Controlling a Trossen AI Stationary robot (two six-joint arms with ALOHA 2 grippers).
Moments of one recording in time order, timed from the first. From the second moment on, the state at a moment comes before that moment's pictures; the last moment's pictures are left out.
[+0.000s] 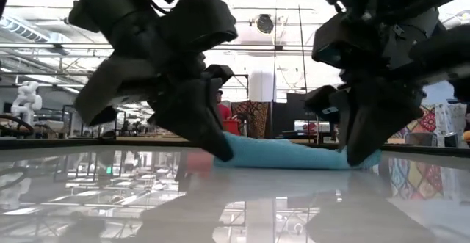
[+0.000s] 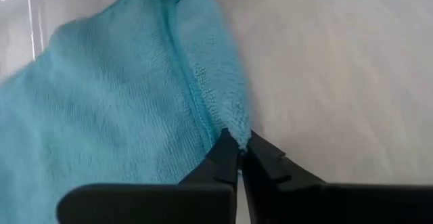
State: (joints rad) left arm -0.37 1.92 1.03 0.01 -0.19 0.19; right arm 0.33 1.72 0.78 -0.01 -0.08 0.09
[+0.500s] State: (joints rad) left arm -0.26 1.84 1.03 0.02 0.09 -0.38; right arm 0.21 1.60 0.78 -0.06 -0.31 0.43
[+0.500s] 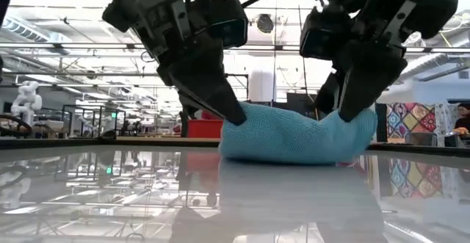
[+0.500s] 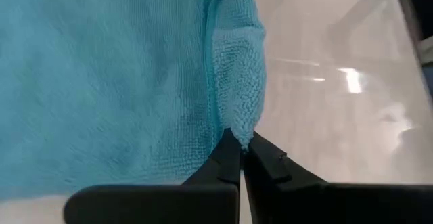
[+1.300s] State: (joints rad) left arm -0.22 1.84 1.01 -0.06 0.13 -0.52; right arm 0.45 1.59 0.79 -0.14 0.17 -0.15
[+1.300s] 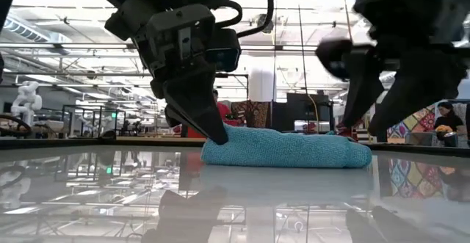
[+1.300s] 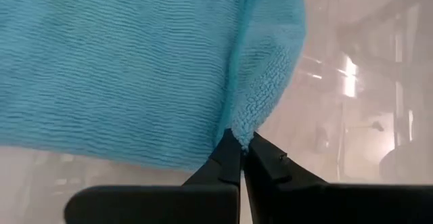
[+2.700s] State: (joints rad) left arm -0.16 1.90 1.01 -0.14 0.09 -0.50; right arm 0.52 1.84 0.79 0.05 0.59 -0.44
